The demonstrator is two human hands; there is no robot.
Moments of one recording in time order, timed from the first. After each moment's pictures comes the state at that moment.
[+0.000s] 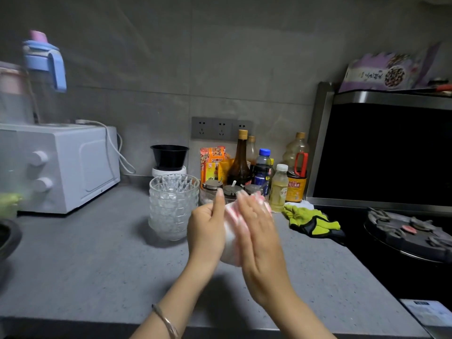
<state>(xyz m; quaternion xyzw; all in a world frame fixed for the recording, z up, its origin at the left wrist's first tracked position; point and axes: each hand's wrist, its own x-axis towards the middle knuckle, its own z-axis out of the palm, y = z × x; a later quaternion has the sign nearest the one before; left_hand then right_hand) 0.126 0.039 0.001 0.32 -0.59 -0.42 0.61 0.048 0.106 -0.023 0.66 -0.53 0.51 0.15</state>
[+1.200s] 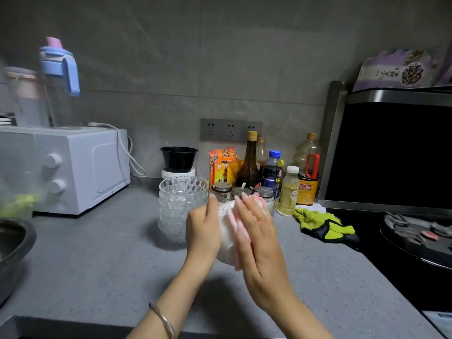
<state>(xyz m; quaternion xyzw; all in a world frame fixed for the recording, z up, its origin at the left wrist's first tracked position) 0.140 0.021 0.004 0.38 -0.55 -0.42 0.61 0.054 0.091 -0.028 0.68 -0.49 0.53 0.11</state>
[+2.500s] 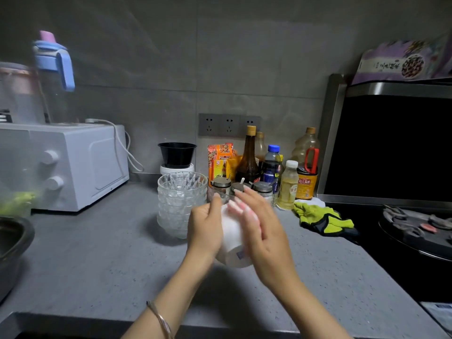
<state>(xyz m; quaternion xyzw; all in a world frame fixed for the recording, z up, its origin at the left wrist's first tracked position) 0.139 0.027 0.003 0.38 -0.55 -0.48 0.57 0.044 0.086 -0.015 0.64 -0.50 0.58 0.06</state>
